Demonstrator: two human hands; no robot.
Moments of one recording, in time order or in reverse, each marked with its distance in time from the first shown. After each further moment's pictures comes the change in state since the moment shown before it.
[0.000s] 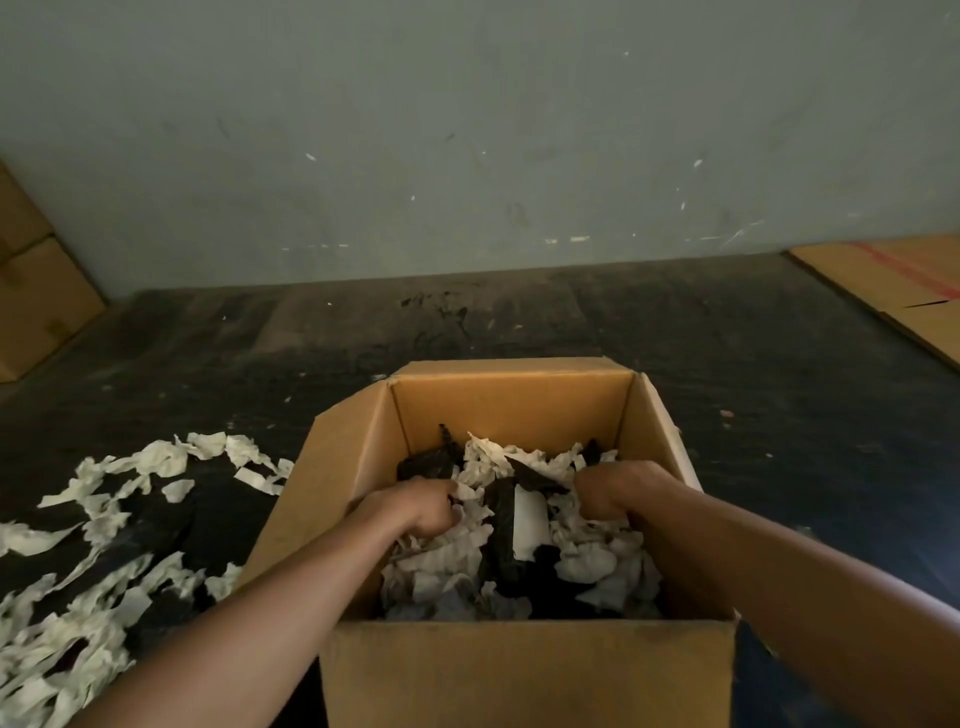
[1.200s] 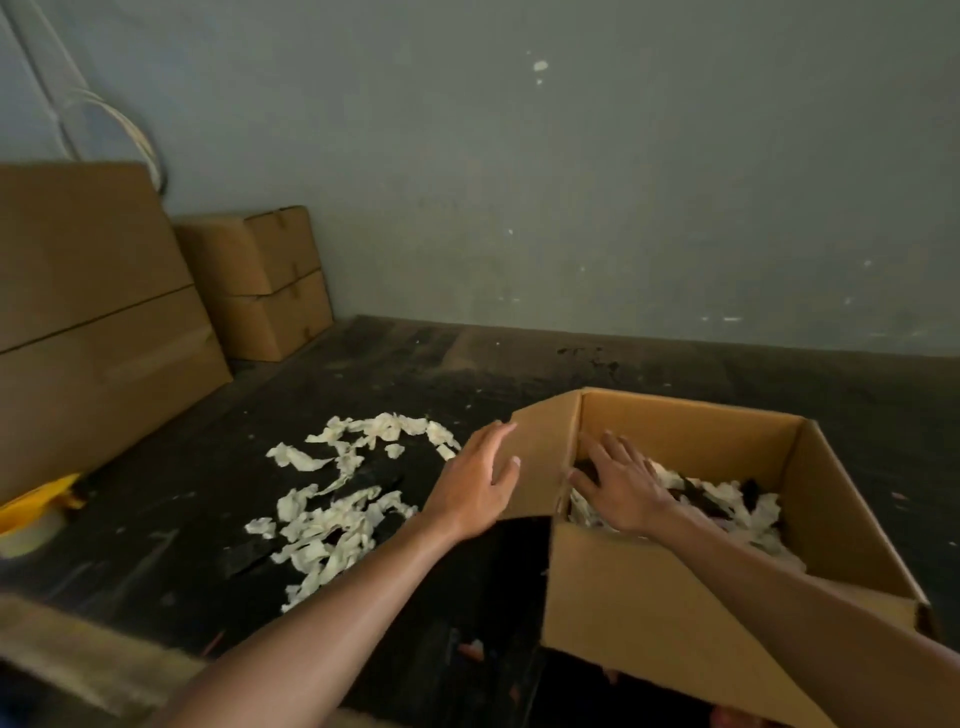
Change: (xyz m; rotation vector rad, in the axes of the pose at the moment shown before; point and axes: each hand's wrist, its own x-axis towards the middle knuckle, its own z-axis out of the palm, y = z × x) left_hand -0.189 -0.140 0.066 -0.611 0.929 0.215; right_hand -0.099 -0.207 0.016 0.332 0.674 -0.285
